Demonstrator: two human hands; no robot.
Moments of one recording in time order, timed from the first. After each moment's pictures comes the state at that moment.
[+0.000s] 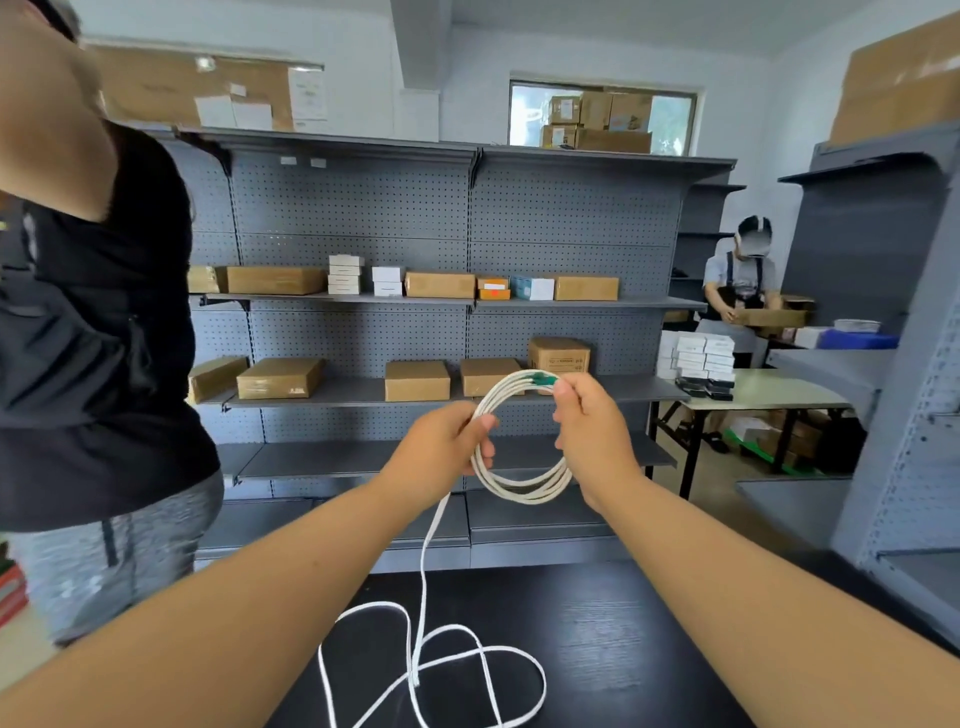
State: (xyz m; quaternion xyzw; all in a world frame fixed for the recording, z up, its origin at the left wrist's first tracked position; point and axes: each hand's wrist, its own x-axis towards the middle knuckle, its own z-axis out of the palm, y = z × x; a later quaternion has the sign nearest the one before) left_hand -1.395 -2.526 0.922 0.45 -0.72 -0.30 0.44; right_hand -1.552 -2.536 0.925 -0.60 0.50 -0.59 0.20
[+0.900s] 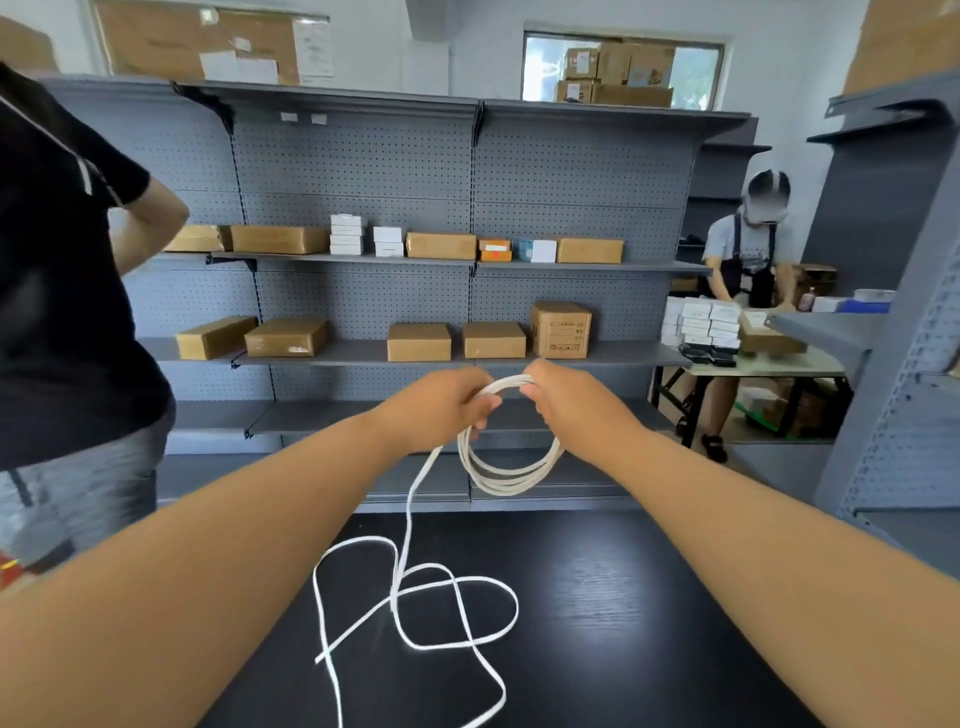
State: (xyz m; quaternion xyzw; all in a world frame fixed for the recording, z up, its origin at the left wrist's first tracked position) left_hand -1.422 -2.507 0.920 0.48 -0.84 -0.12 0.24; right_hand -1.596 -2.501 0.916 -0.82 0.53 -0.24 0.01
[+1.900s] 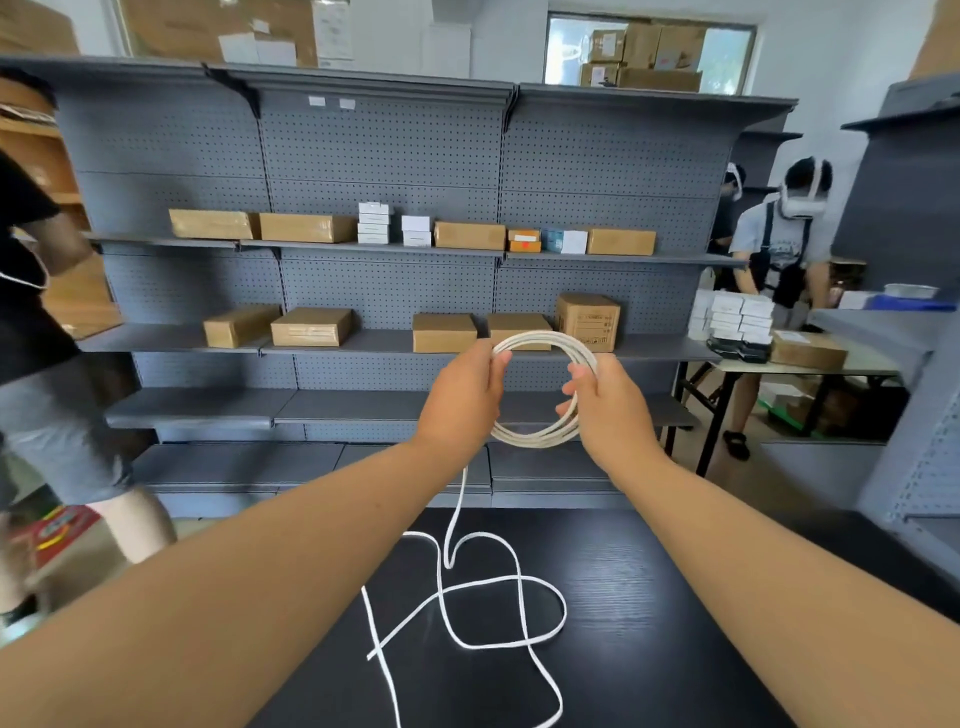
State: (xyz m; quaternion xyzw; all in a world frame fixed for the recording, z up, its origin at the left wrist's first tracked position) left_hand -1.390 -2.511 0.906 0.50 -0.71 -0.07 0.49; right_hand -1.534 -2.509 0.900 -0.62 0.55 -0.53 0.19
